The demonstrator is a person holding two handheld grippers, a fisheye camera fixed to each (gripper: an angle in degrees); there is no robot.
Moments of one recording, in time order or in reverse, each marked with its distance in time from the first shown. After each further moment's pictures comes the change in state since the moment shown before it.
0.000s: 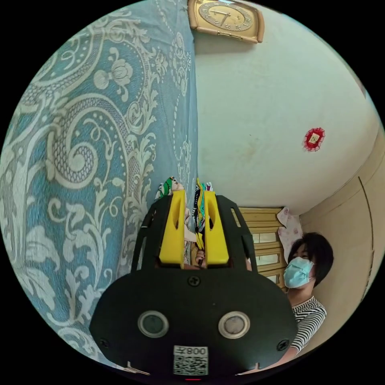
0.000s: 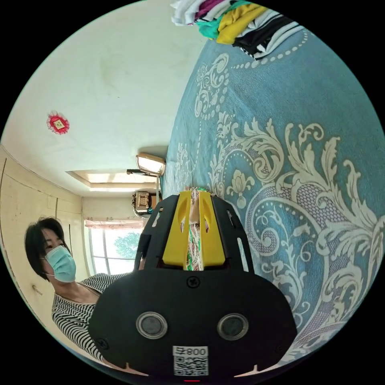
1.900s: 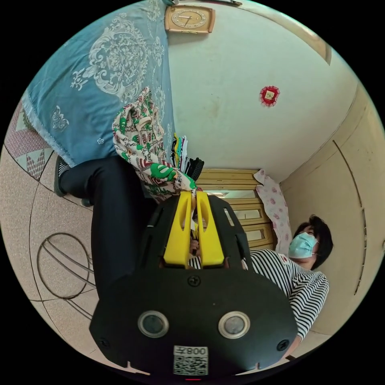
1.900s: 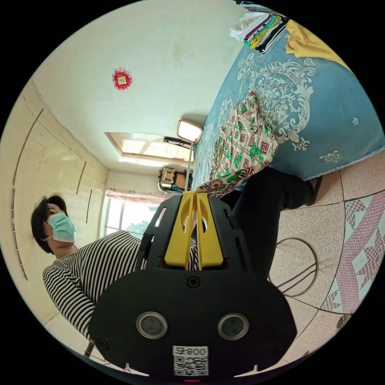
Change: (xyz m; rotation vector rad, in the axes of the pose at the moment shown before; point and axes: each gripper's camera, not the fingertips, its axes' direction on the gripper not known) left arm 0.027 0.603 -0.412 -0.101 0.116 0.055; right arm -0.378 0.539 -0.407 0.004 -0.163 -0.142
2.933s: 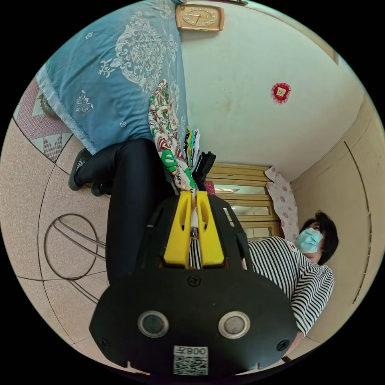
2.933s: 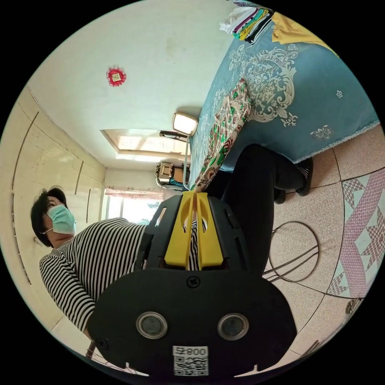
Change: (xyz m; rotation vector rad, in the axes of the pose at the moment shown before) left arm 0.031 0.116 -0.054 -0.333 0.670 -0.766; right arm -0.124 0.059 -0.043 -0.041 0.010 0.045
